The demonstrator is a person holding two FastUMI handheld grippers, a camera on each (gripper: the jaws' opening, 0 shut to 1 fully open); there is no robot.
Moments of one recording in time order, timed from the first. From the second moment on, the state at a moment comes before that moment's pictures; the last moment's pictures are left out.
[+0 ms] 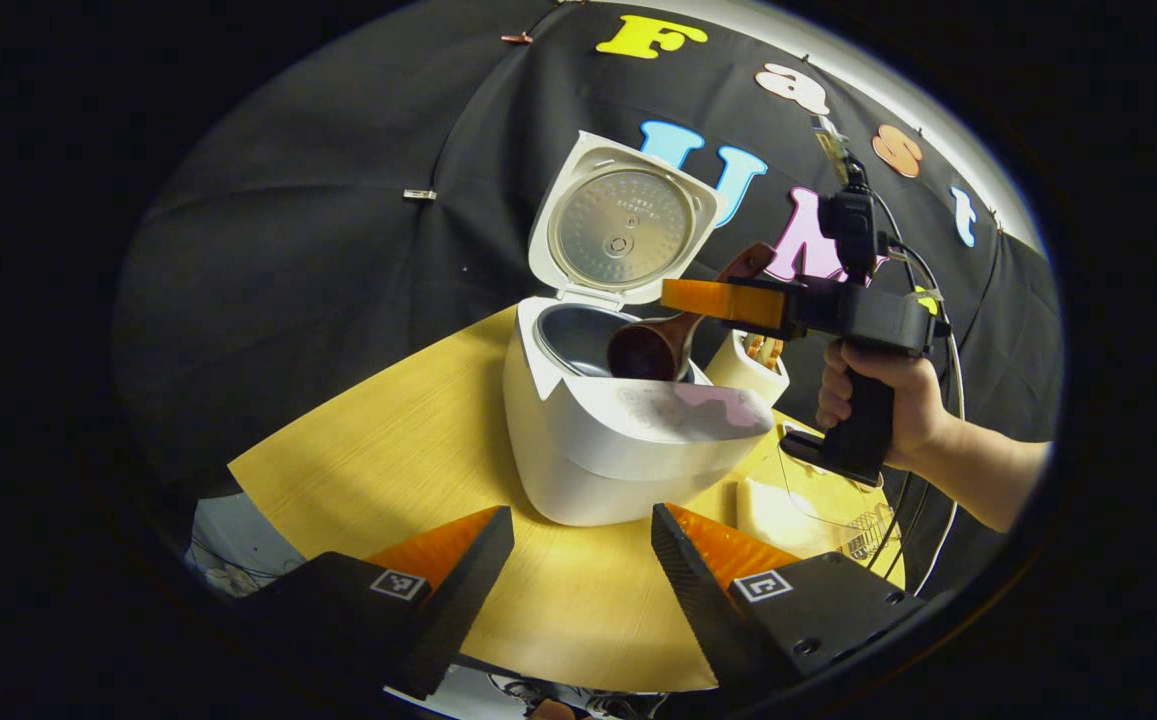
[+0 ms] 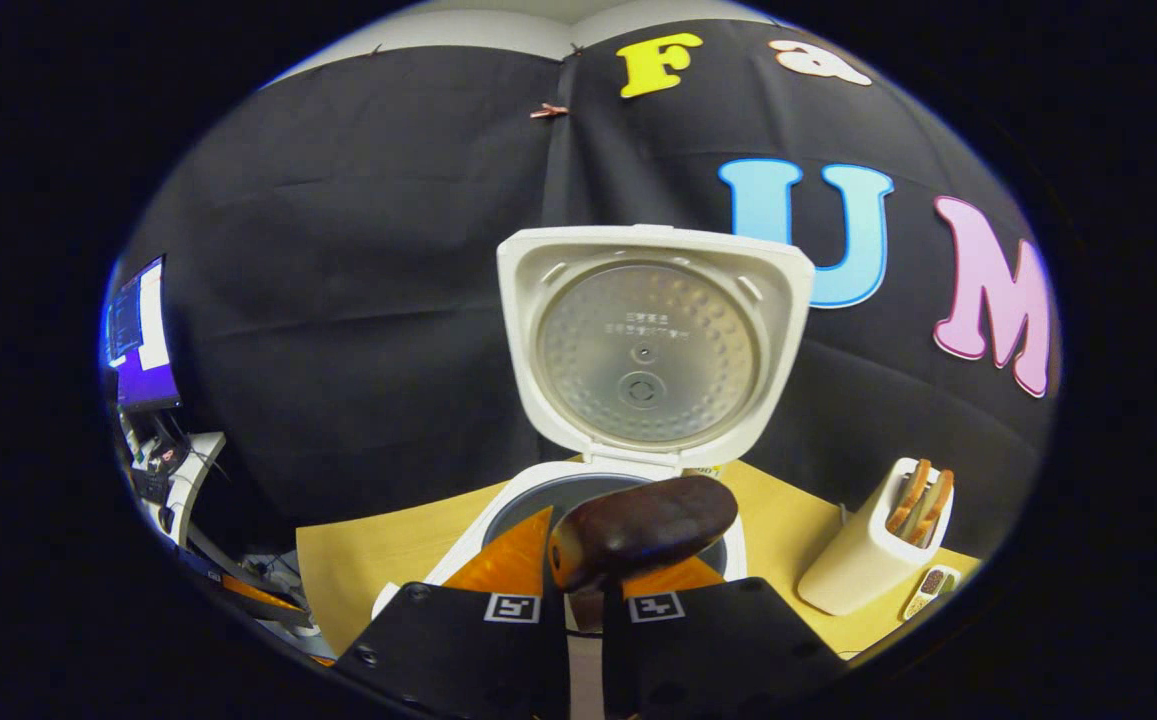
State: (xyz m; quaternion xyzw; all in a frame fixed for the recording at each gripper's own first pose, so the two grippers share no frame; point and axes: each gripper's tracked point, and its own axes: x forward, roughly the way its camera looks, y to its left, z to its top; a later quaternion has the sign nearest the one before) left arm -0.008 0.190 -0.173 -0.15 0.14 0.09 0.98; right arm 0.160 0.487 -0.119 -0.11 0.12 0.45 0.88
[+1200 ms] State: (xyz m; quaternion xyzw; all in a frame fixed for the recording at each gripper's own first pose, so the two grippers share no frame) left arm 0.042 0.050 -0.116 -0.07 0.12 0.02 0.99; right arm 0.234 0.032 -0.022 0.08 0.09 0.13 0.98
